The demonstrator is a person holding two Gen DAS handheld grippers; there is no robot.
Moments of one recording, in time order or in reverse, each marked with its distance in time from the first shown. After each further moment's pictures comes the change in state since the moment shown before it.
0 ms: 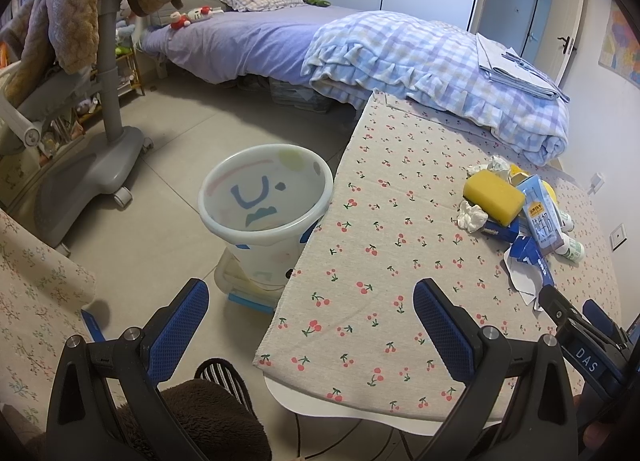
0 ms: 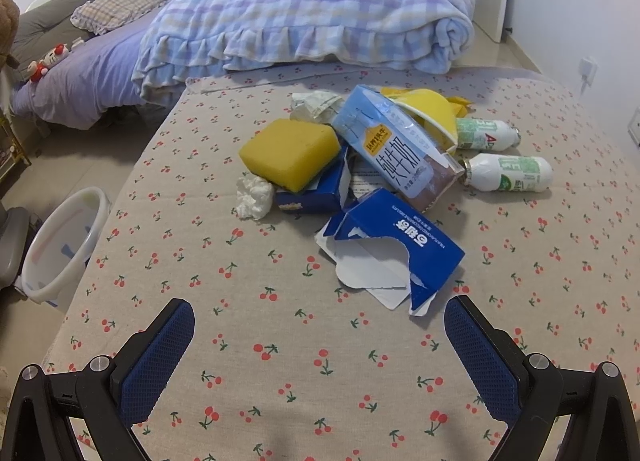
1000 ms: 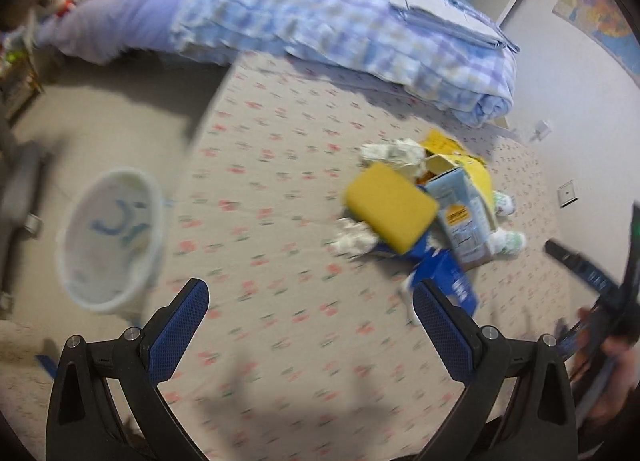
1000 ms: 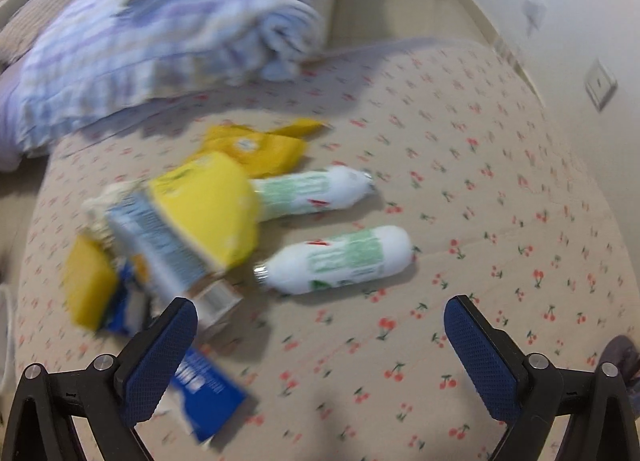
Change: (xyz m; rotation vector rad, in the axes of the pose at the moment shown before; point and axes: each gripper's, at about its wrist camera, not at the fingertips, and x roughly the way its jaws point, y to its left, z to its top) left arm 0.086 -0.145 0.099 0.136 0.286 -0.271; right arm 0.061 -0.188 0.120 0.196 0.214 -0.088
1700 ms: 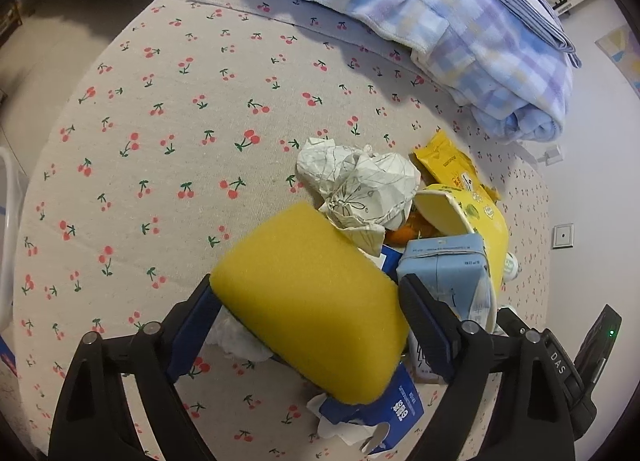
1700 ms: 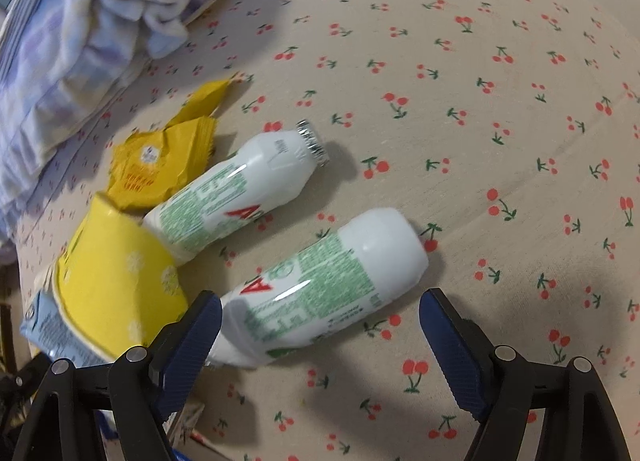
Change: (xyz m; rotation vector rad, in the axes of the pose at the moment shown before) left arm 0.138 -0.058 0.068 -0.183 0.168 -0.075; right arm 0.094 -0.039 0.020 0.351 0.161 0.086
